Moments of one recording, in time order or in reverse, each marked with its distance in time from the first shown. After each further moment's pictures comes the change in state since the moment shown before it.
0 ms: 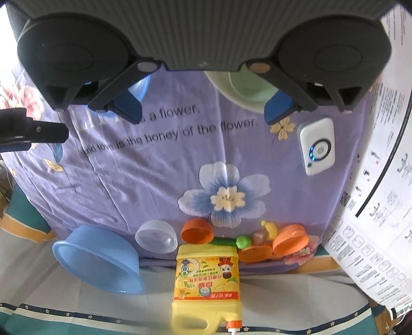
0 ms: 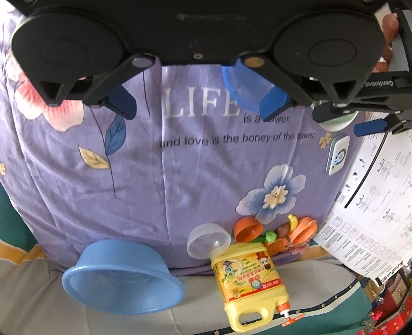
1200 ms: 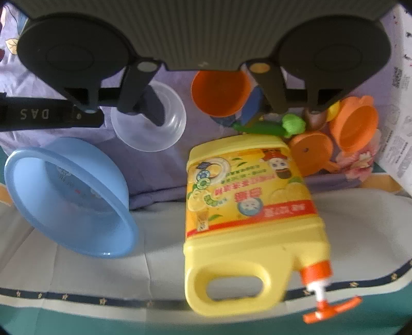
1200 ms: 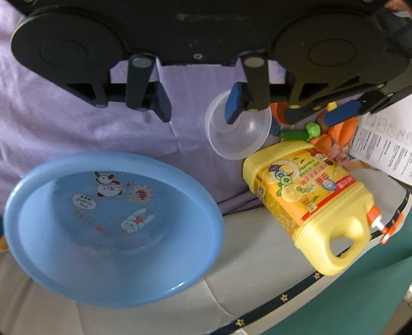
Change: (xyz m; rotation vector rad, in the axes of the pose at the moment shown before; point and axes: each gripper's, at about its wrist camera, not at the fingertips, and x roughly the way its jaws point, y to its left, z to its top) left arm 0.166 -0.031 0.194 0.104 -0.093 -0.034; right arm 0.153 -0.044 0.175 0.246 -0.061 0.029
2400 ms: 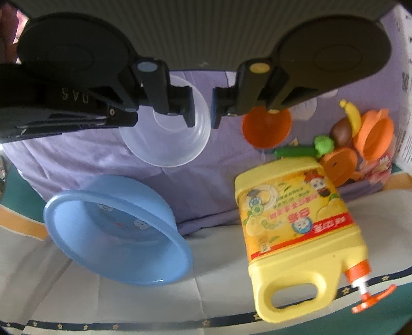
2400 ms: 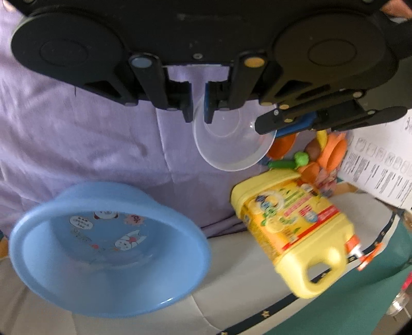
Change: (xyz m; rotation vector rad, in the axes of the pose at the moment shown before) left arm -0.035 -0.047 -0.028 0.096 0.077 -0.080; right arm -0.039 -0.005 -0.045 -0.069 0.039 0.048
